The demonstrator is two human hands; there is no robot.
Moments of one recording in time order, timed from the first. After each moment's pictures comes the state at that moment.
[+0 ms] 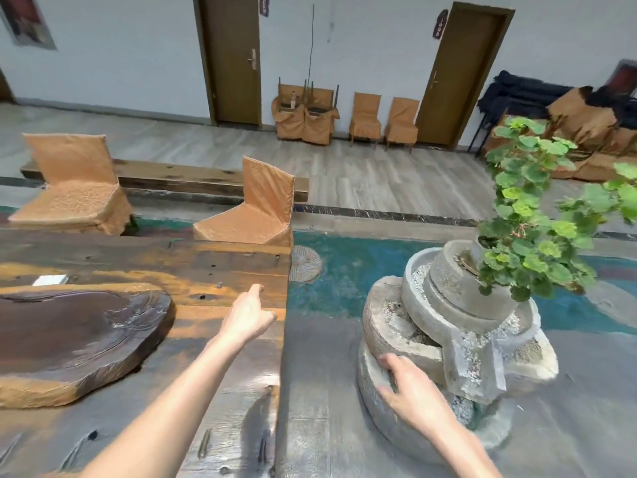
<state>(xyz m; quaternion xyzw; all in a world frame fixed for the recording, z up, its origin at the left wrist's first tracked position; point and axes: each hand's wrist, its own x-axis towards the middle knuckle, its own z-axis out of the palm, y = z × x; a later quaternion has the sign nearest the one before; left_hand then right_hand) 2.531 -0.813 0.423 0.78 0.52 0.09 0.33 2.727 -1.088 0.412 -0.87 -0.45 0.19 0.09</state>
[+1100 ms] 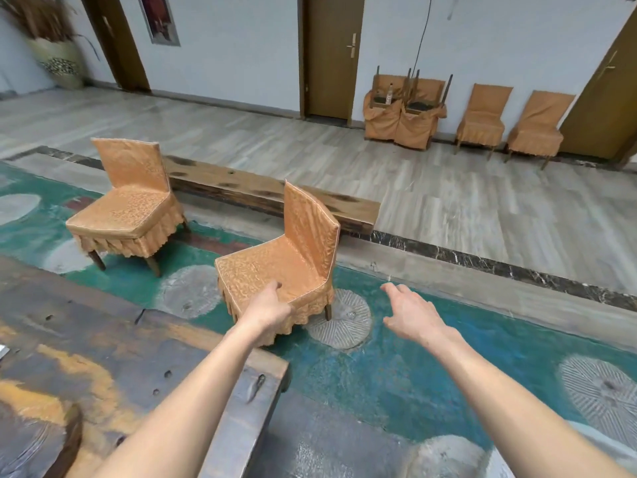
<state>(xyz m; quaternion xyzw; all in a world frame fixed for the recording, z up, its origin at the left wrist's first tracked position) 2.907 -0.382 0.439 0.66 0.64 0.11 0.38 3.178 -0.465 0.455 -0.77 -0.61 0.16 -0.02</state>
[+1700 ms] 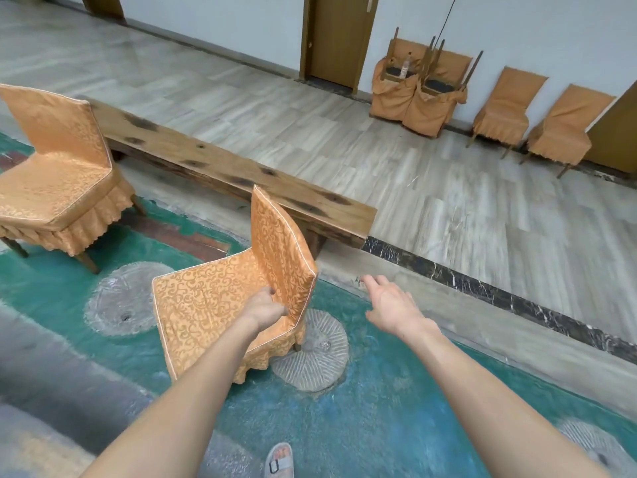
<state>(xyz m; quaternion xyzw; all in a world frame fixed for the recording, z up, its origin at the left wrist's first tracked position) 3.080 -0.028 0.342 0.56 0.66 0.09 0.48 3.328 -0.086 0.405 -0.73 -0.65 0.17 -0.10</state>
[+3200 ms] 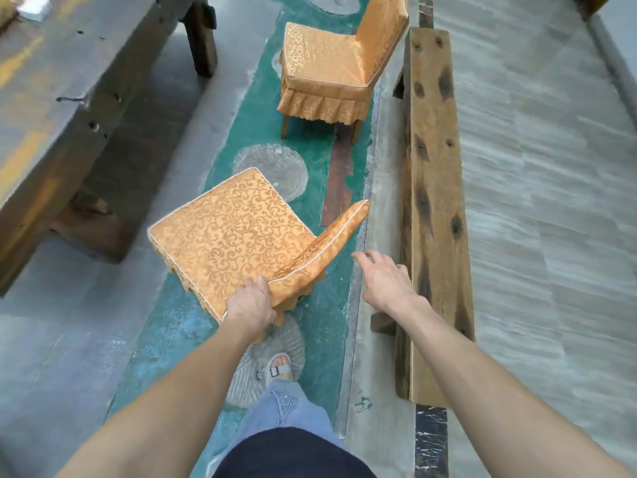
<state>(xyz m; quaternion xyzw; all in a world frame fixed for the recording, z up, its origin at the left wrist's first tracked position) 3.279 0.223 0.196 0.19 0.93 -0.03 0.32 3.358 0.453 0.291 -0.17 -0.95 0.02 -0.25</state>
